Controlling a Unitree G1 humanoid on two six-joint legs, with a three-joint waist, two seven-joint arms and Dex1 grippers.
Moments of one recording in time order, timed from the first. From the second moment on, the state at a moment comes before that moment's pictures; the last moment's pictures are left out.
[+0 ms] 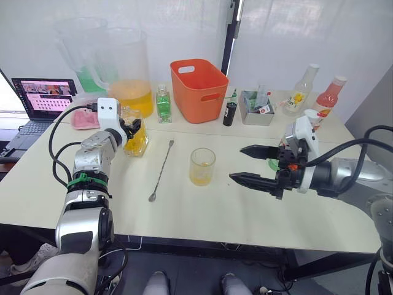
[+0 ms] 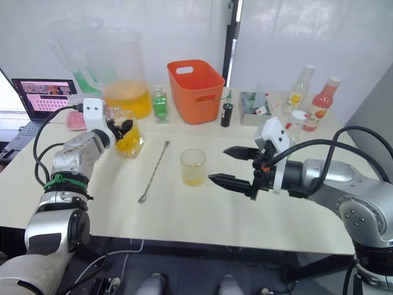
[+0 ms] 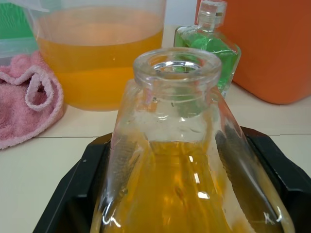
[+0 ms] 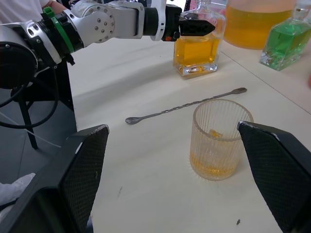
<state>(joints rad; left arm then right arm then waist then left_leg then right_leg) -1.02 0.46 0.21 0.81 -0.16 0.34 -0.34 -0.48 -0.87 -0.17 -0.54 1.04 0.94 0.66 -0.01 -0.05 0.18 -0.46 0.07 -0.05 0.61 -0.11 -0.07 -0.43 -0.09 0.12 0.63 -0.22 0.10</state>
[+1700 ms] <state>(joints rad) -0.33 0.77 0.24 0.18 -0.47 0.25 -1.18 0.06 -0.76 -0.43 -0.48 0.72 0.66 0.67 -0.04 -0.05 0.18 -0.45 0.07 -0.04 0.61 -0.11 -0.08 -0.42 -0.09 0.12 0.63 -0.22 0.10</state>
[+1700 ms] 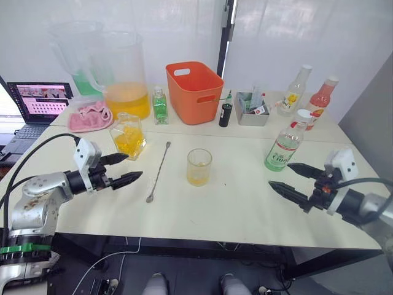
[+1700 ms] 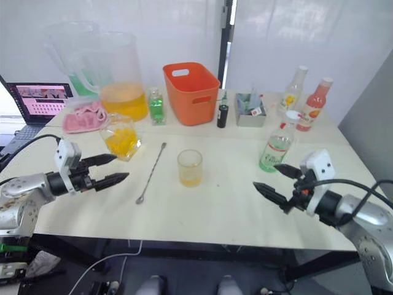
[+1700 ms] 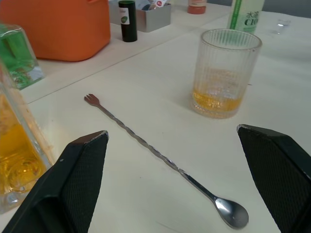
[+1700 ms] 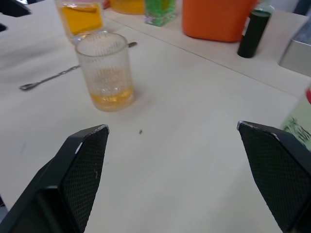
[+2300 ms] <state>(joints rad) -0.48 0.75 0.16 0.28 -0.48 0.22 -1.39 0.37 -0.58 -0.57 -0.61 0.73 0.67 0.50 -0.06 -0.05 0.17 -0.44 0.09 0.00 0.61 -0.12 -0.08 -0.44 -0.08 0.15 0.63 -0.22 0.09</state>
